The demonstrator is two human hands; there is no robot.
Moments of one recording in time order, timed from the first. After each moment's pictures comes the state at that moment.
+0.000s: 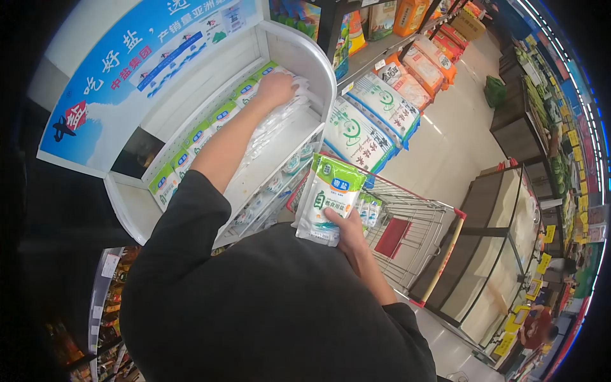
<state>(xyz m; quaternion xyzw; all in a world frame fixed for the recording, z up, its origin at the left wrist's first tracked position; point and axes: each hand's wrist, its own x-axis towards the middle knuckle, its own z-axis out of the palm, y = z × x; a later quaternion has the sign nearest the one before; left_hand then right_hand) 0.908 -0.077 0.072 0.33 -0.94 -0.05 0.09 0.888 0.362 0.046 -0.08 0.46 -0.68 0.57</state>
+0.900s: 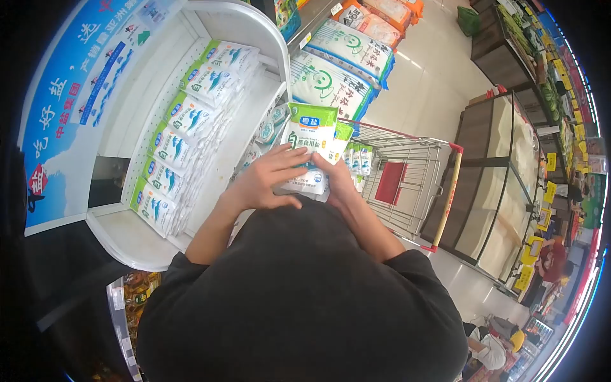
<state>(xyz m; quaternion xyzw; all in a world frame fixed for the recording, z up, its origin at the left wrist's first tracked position) 1.024 0.175 0.094 -0.11 -0.92 -0.34 0.17 0.866 0.346 0.032 -0.03 0.39 -0.74 0.55</state>
